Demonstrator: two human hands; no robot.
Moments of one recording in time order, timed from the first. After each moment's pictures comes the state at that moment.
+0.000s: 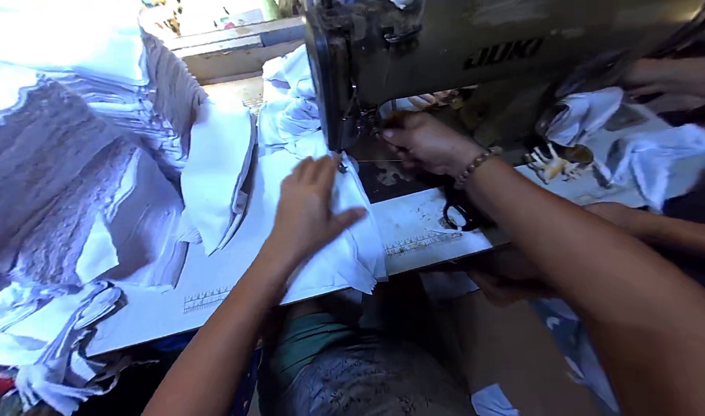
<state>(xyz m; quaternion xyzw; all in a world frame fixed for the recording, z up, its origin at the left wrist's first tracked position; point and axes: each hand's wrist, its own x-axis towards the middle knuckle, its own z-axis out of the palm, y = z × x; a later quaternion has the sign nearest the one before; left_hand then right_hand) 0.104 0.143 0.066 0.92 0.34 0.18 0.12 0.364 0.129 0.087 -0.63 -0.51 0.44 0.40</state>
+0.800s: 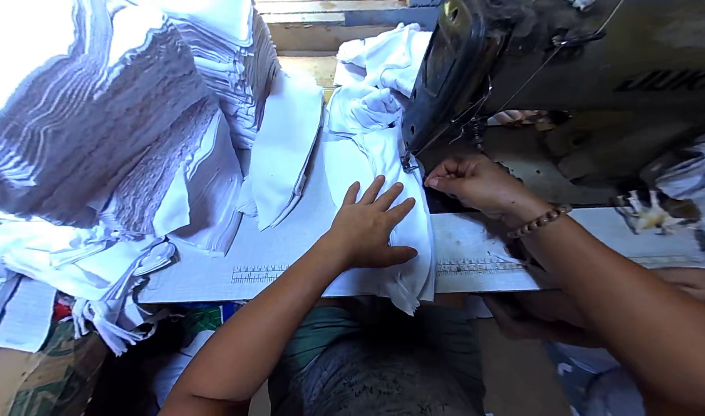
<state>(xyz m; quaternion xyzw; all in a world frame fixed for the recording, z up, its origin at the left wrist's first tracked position) 0.091 0.141 0.048 0.95 0.28 -0.01 0.15 0.323 0.119 0.073 -0.67 -0.56 0.39 0.29</state>
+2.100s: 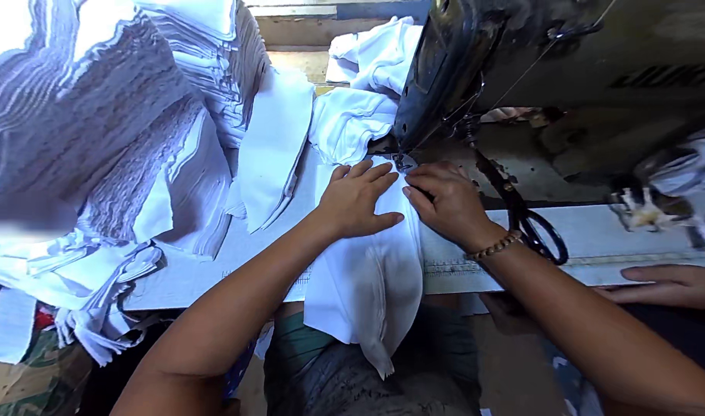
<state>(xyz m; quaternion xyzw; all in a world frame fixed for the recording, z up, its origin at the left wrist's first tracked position) 0.098 0.183 0.036 0.95 0.28 0.08 0.12 0.307 0.108 0.019 -0.59 -0.75 0.01 0.29</state>
